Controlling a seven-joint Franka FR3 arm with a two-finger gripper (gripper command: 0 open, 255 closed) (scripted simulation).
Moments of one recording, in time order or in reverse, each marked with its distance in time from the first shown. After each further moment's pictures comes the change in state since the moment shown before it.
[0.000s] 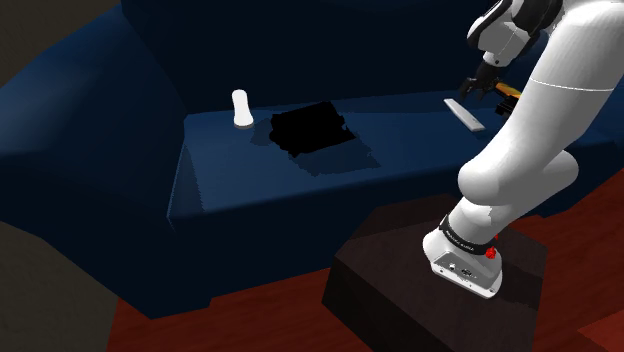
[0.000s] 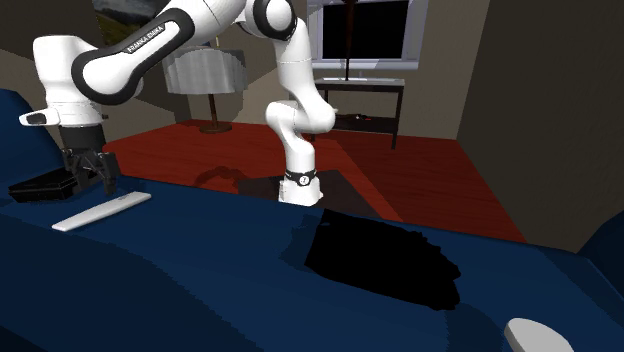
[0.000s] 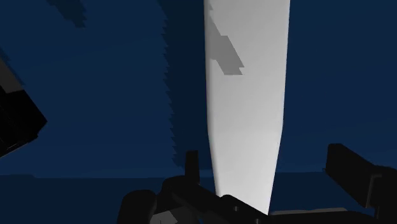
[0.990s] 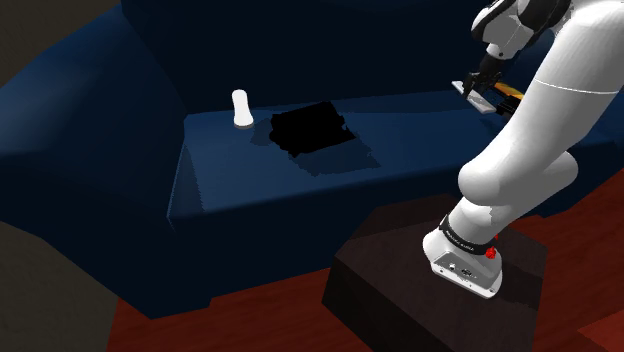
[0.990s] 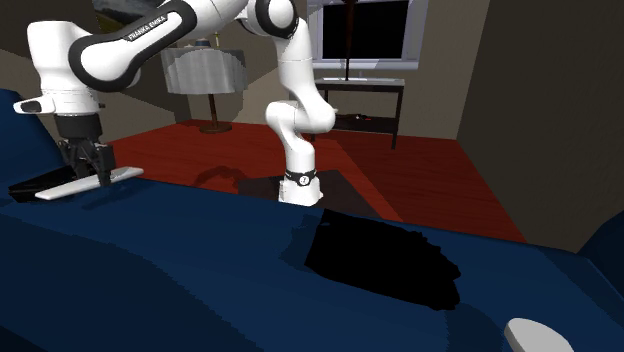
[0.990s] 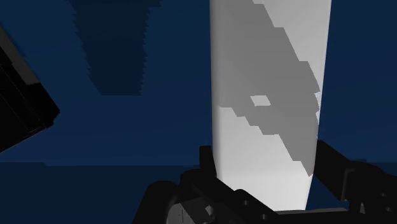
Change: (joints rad) arm 0.011 -0.036 -0.009 0.027 -0.036 -0.053 0.028
